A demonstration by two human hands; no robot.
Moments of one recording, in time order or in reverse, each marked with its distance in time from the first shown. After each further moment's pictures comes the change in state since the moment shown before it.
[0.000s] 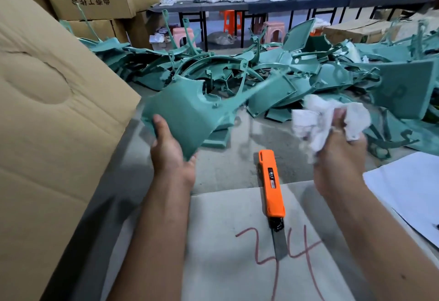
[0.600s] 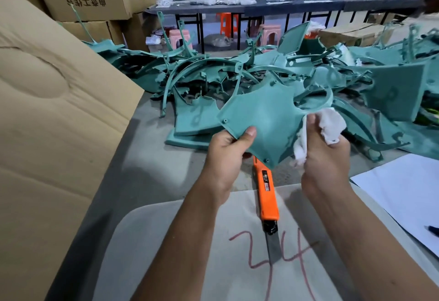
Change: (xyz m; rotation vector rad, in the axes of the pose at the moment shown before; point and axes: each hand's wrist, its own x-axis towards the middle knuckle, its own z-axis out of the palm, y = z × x) left_hand -0.040 -0.054 0.032 0.439 -0.687 0.132; right_hand -0.009 0.009 0.005 -0.015 -0.089 0.013
